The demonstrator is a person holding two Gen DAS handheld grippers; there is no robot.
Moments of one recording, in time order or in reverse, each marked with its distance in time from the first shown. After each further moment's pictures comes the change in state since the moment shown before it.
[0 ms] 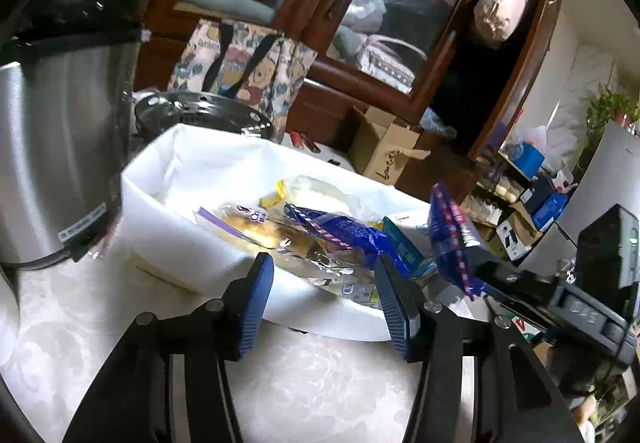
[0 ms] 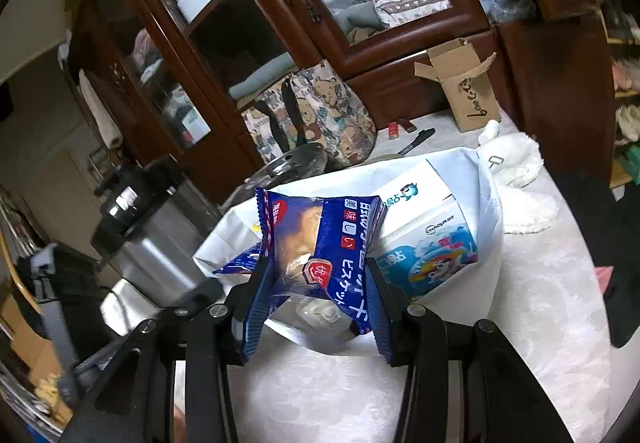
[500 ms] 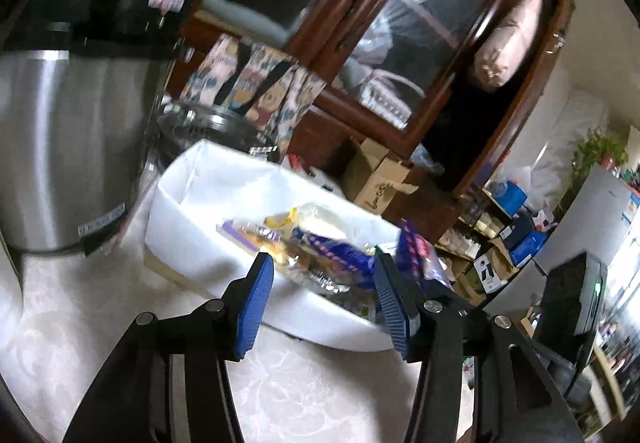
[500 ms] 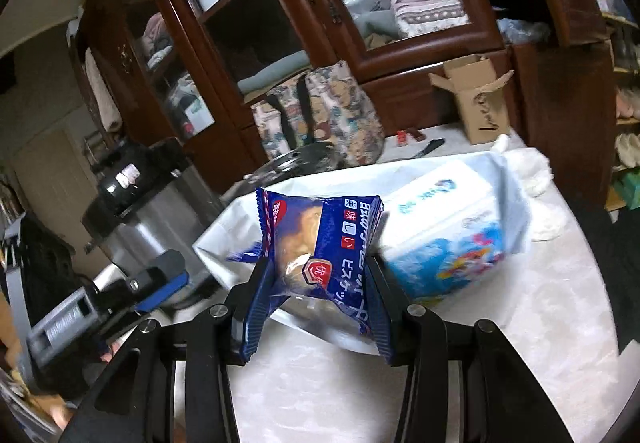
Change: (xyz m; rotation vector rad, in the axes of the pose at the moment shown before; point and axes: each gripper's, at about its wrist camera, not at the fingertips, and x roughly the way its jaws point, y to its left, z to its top) left arm -0.034 0.019 0.005 -0.092 -0.097 -0.068; right arm 0.013 0.033 -0.011 -0.073 -0.029 -0.024
